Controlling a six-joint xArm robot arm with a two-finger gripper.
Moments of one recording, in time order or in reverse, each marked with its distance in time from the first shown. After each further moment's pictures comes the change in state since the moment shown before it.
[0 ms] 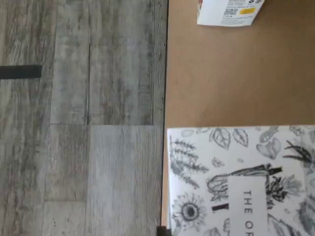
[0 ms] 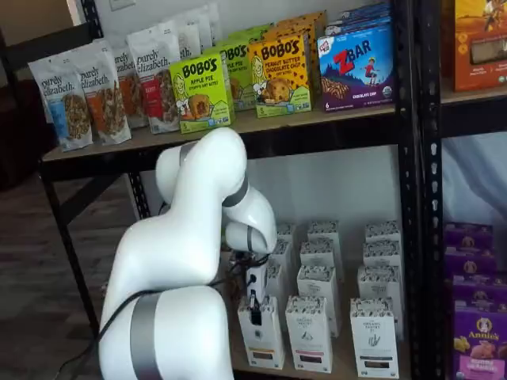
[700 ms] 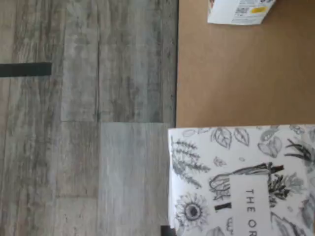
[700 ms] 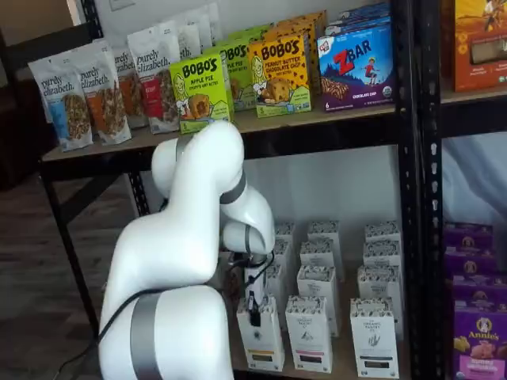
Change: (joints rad) arm 0.009 -0.058 0.096 -0.006 -0.043 0.008
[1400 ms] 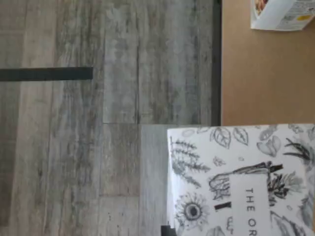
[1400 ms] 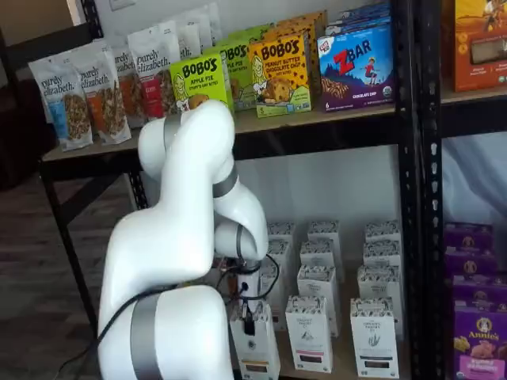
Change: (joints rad) arm 0.029 -0.150 0.253 0.051 -0.093 -0.031
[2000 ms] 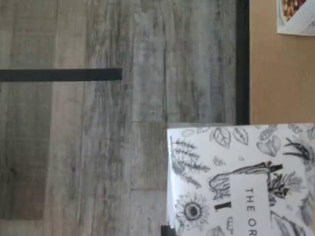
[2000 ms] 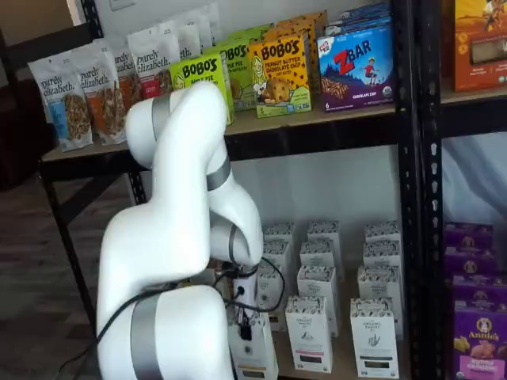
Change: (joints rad) arm 0.020 -0.149 0.226 0.073 -0.092 -0.059
